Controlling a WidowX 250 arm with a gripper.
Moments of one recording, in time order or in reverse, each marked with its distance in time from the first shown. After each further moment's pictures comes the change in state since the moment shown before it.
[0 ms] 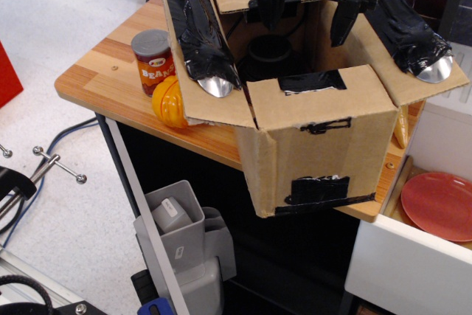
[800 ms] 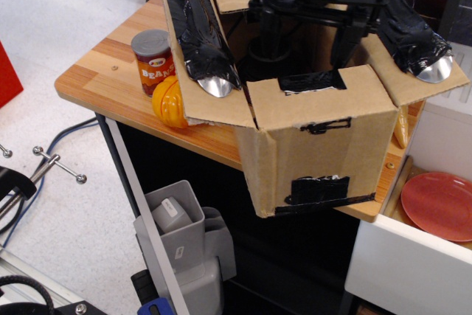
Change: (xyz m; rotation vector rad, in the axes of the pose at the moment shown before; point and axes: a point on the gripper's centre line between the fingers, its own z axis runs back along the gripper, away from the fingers) arm -0.012 -0.006 -0.019 0.068 0.091 0.193
